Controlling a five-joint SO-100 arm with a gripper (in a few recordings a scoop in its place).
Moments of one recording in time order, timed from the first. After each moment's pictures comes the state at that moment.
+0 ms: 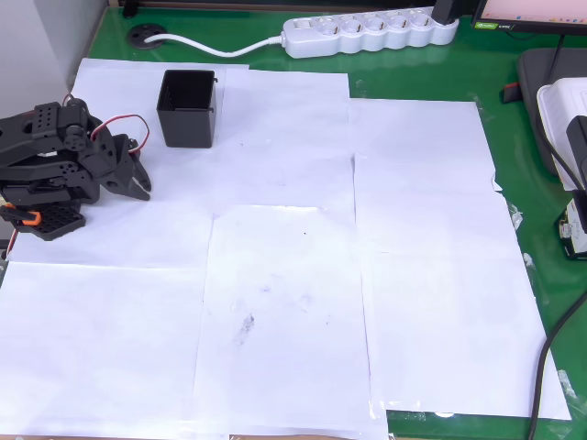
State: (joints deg) arm -7.1 -4.8 6.2 78.3 -80.9
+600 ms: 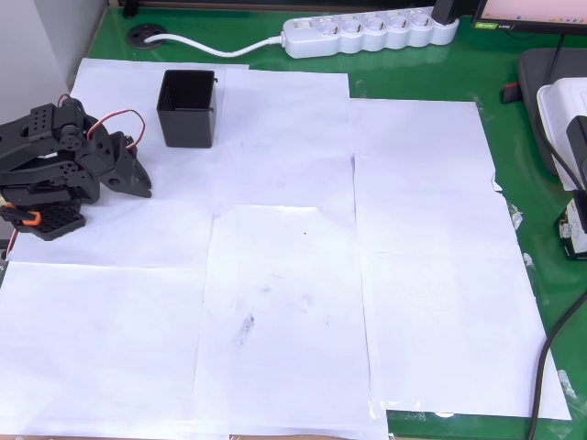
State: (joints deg) arm -7.7 -9.8 5.4 80.6 -82.8
